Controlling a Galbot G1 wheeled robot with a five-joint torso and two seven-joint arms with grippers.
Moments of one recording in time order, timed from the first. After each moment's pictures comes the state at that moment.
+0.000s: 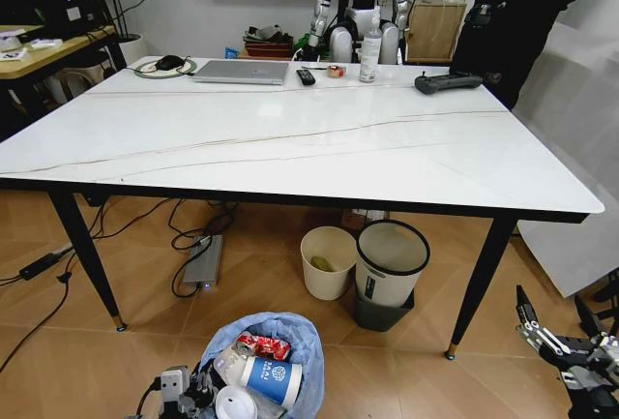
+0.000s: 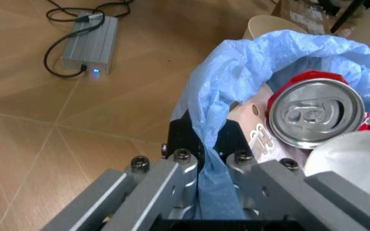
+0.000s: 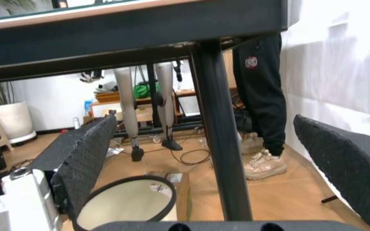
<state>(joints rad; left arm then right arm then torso) 1.96 -1.31 -0.58 -2.09 -0.47 0.11 0.00 -1.96 1.42 0.98 2.10 0.62 0.39 -0.29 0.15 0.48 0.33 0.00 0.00</state>
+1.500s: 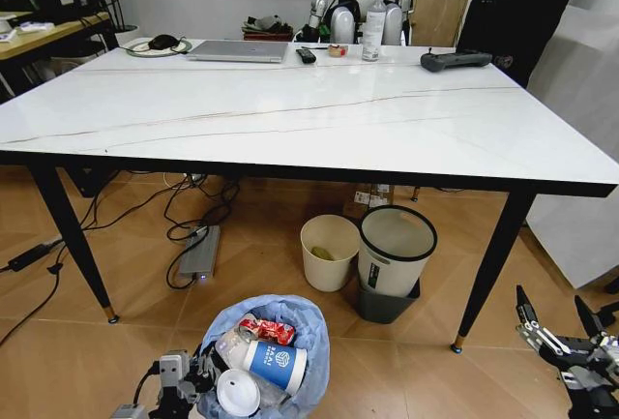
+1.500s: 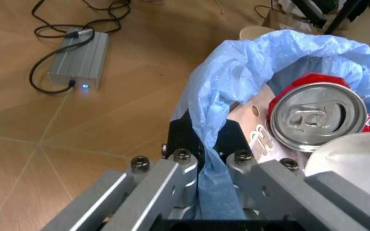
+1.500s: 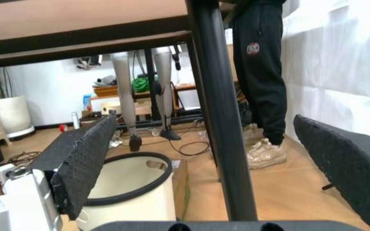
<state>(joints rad) 1.97 -1.30 -0.59 -2.18 -0.46 0.11 0.00 -1.96 1.42 0.98 2.10 0.62 0.39 -0.29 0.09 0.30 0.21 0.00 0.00</state>
